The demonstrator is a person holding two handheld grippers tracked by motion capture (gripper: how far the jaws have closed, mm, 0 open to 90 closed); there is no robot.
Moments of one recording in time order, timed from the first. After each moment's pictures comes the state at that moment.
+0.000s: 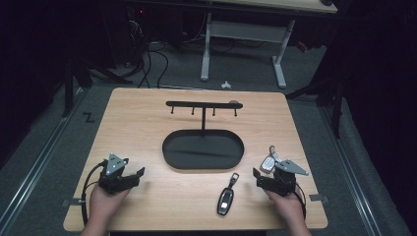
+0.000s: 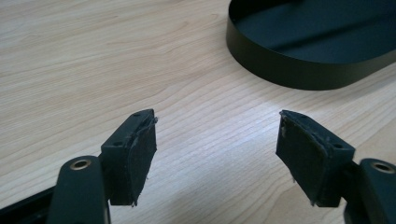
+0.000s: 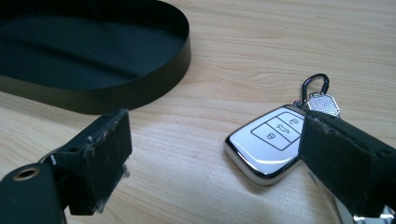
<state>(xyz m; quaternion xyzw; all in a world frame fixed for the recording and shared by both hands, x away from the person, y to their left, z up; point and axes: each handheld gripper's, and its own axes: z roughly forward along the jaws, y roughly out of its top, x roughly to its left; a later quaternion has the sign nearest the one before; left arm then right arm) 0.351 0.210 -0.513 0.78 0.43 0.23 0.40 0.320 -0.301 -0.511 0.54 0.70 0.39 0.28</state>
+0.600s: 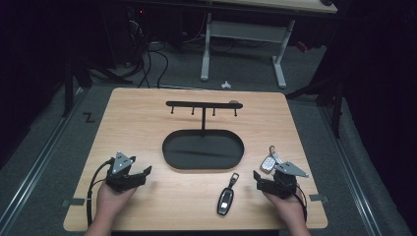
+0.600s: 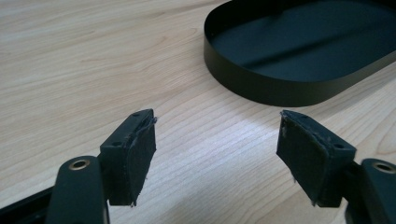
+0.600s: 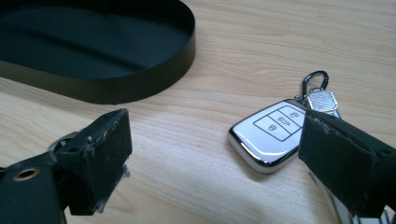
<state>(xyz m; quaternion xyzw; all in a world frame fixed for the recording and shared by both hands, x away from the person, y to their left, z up) 0.356 0.194 -0.511 0.78 0.41 0.22 0.42 0.312 -0.299 -0.507 0.53 0.71 0.37 0.28</state>
